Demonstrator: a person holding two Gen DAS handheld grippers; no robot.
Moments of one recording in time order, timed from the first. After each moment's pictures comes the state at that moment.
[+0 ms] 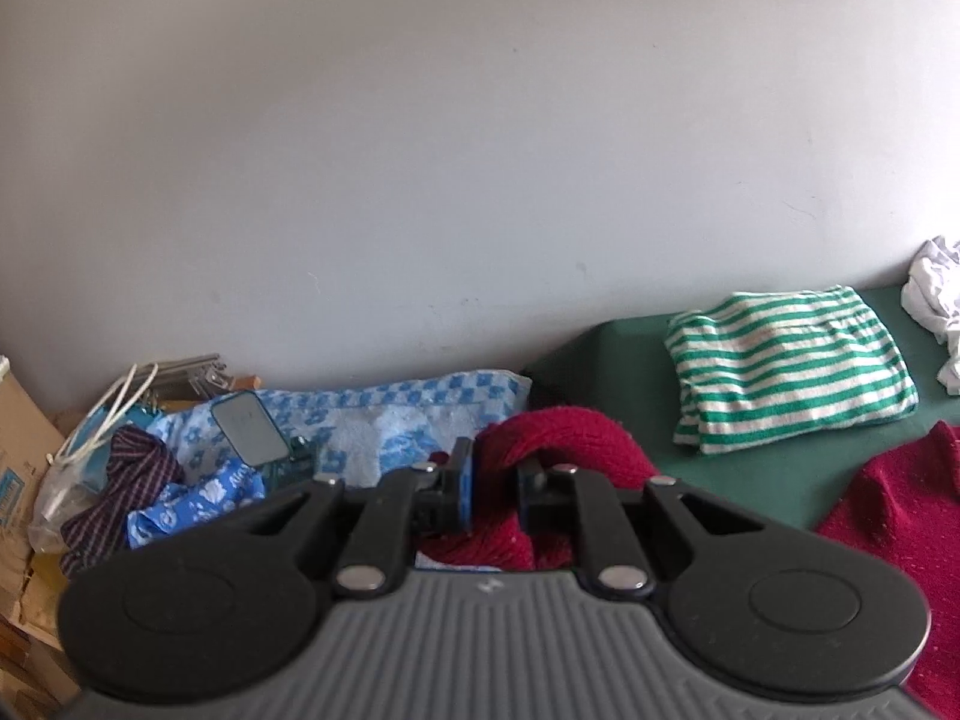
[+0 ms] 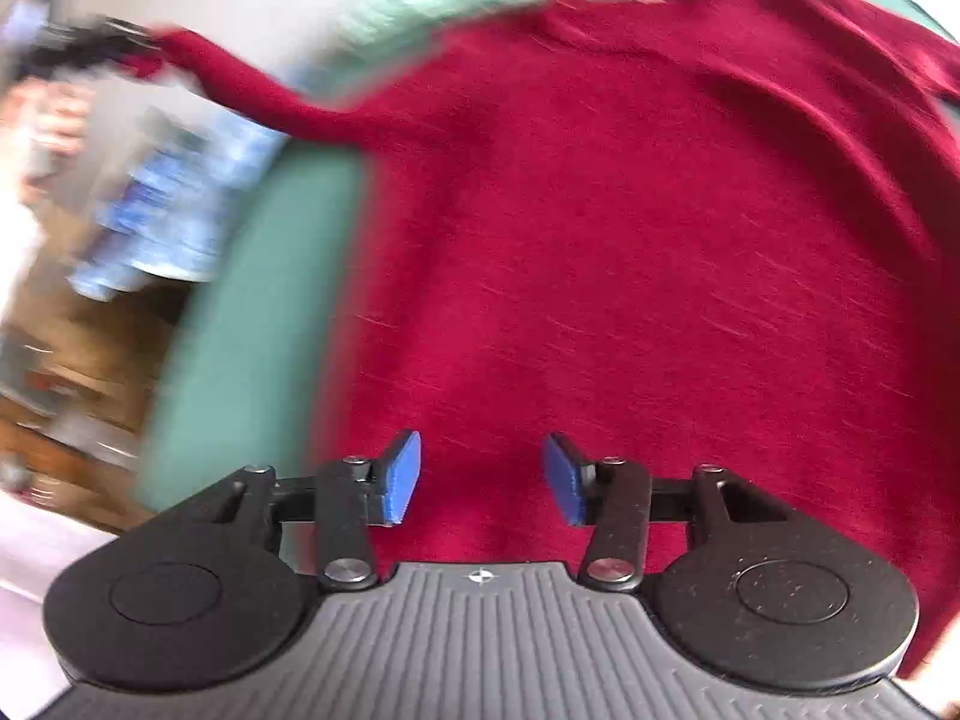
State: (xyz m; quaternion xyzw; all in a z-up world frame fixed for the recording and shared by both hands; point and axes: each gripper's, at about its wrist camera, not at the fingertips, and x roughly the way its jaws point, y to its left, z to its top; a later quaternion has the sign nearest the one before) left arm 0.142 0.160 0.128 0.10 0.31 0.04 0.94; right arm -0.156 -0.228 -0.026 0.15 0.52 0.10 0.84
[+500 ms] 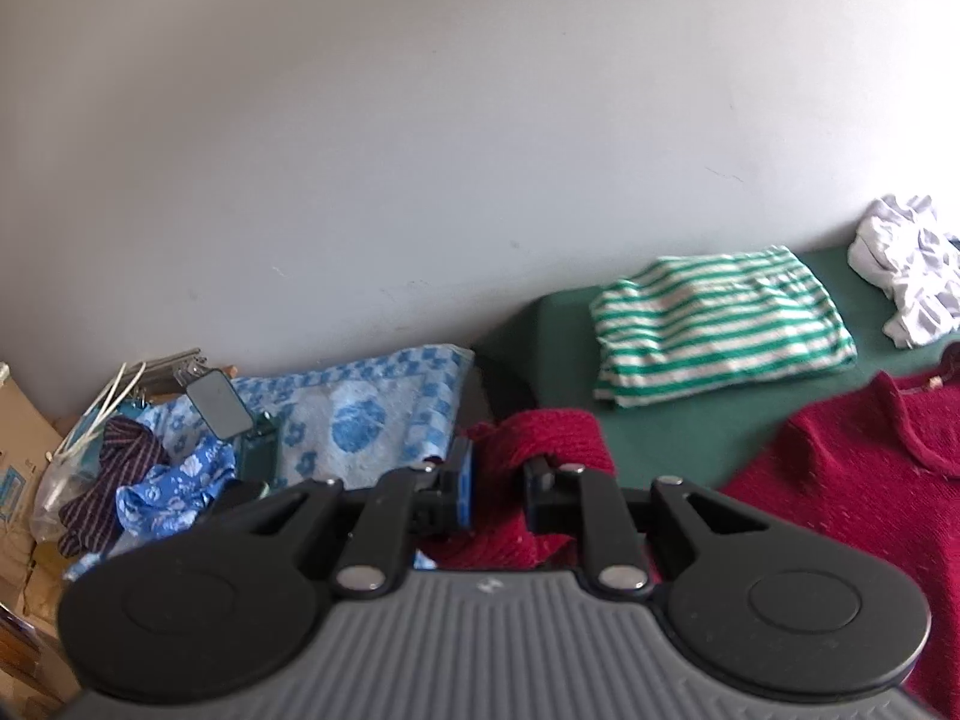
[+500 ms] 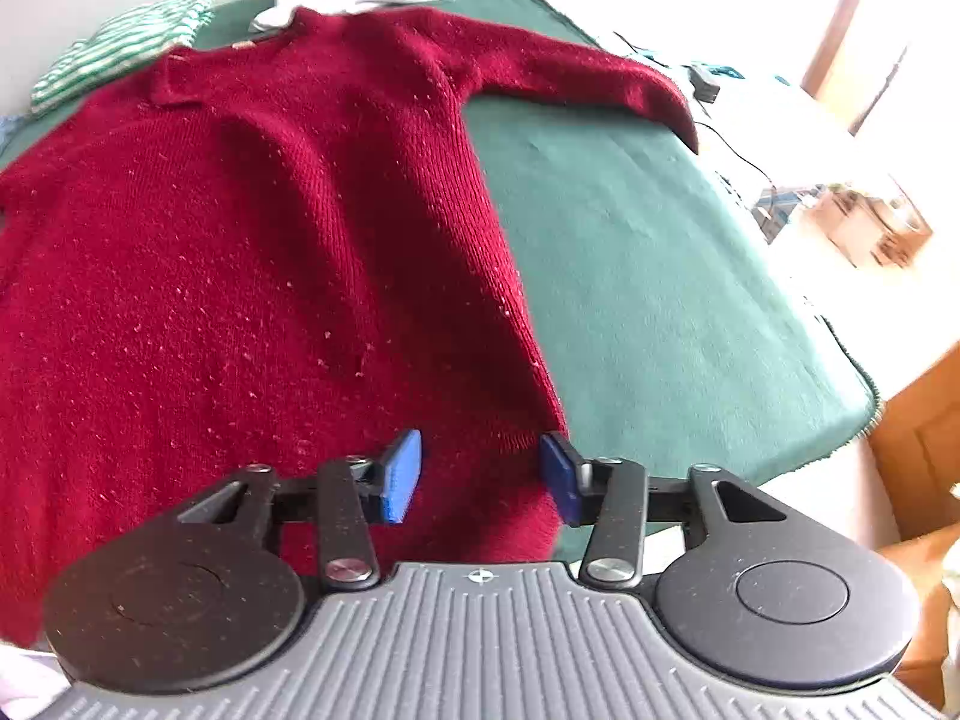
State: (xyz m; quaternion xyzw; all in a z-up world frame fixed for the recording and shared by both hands) left arm 0.087 0.086 0.118 0.13 0.32 0.03 0.94; right arm -0.185 -0.359 -0.038 0.05 0.49 -0.13 0.86
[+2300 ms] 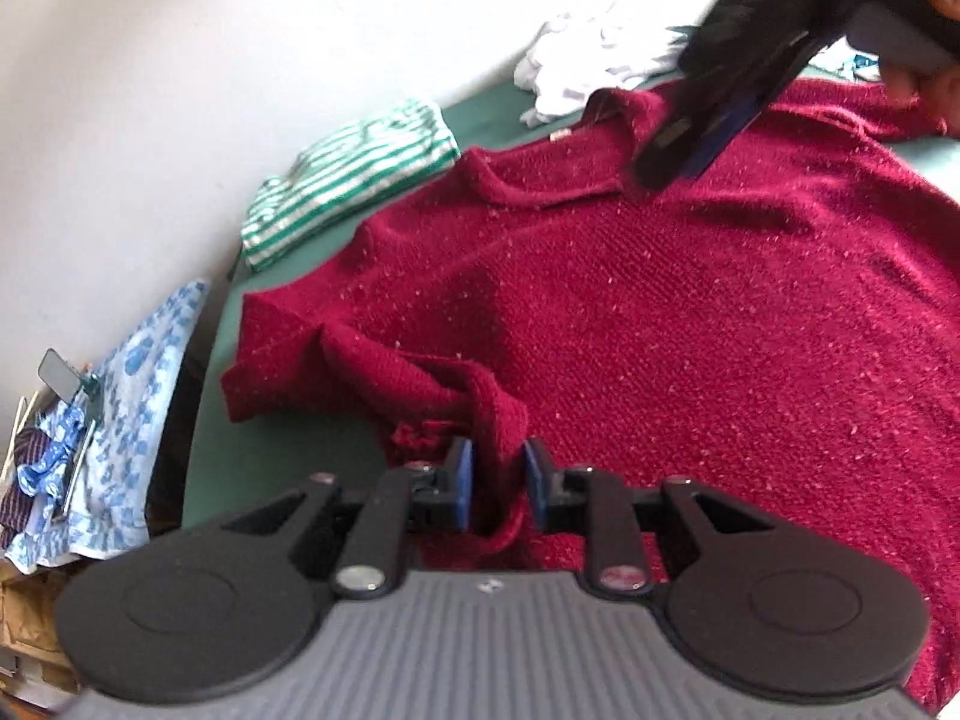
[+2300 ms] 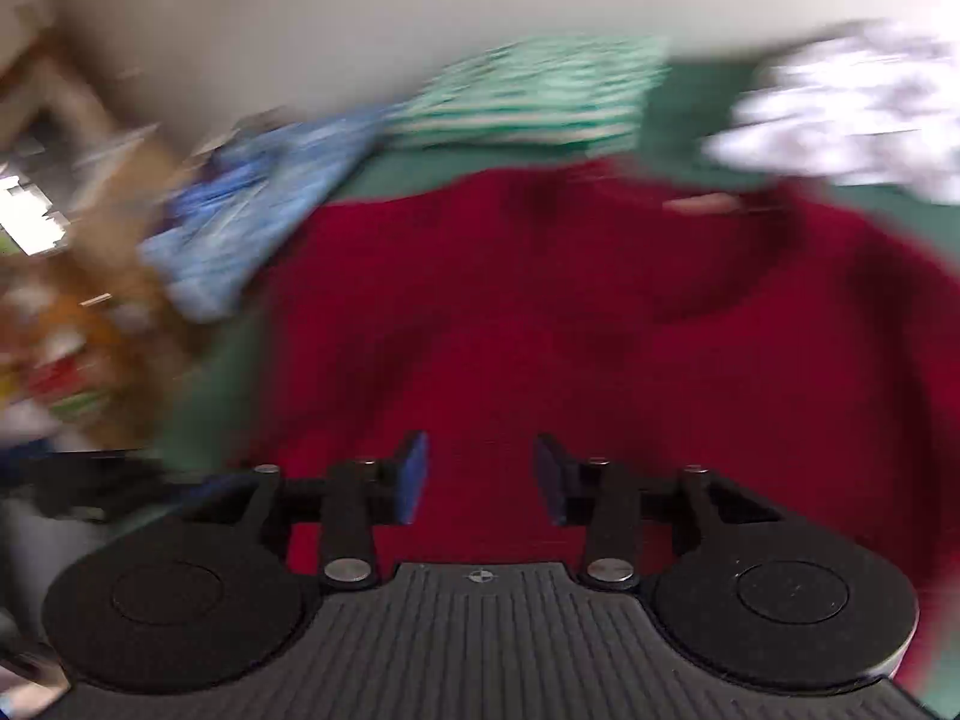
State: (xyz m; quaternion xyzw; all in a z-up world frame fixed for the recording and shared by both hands) left arm -0.097 -0.154 -0.017 0.22 0.37 -0.08 0.90; right arm 0.021 -0.292 -0.003 0.08 0.48 0.33 0.81
